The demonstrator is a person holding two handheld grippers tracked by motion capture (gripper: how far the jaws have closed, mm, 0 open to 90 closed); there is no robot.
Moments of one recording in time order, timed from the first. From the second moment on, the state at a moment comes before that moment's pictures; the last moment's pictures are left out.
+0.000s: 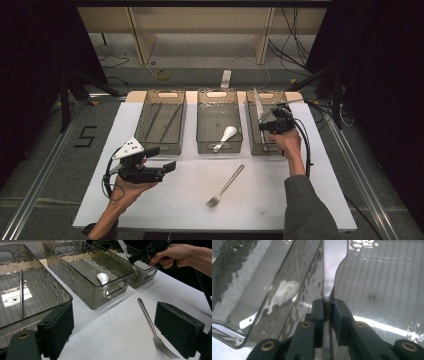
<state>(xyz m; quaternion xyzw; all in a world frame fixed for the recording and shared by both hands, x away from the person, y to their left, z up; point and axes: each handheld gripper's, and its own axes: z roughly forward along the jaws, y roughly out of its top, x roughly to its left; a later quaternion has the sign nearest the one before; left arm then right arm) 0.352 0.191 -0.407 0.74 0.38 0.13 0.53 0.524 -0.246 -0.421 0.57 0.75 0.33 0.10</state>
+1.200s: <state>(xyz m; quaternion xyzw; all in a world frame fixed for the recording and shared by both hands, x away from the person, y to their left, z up) 0.352 0.190 -0.407 0.74 0.38 0.14 0.53 0.424 -0.178 -0.385 0.38 0.81 0.43 0.11</state>
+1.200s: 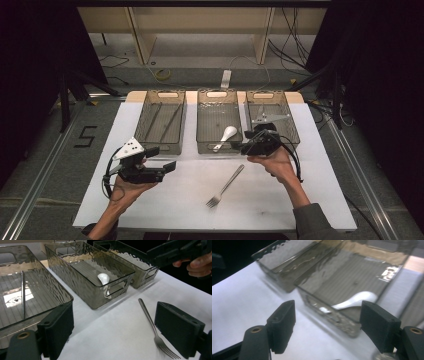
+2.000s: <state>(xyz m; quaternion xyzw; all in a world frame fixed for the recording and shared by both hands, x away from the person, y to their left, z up) 0.350 0.191 -0.406 0.74 0.38 0.14 0.53 0.421 -0.157 -0.418 0.37 0.83 0.41 0.10</state>
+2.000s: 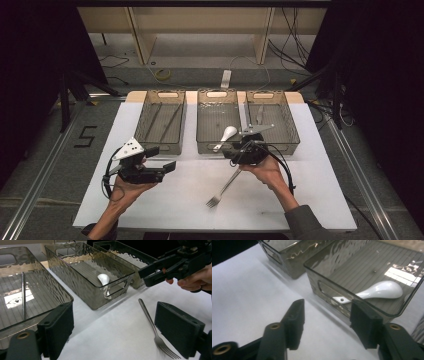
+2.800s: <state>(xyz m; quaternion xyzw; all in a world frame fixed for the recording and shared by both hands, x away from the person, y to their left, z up) 0.350 0.191 -0.406 0.74 0.38 0.14 0.53 0.433 -0.157 -0.462 0.38 0.87 0.31 0.09</state>
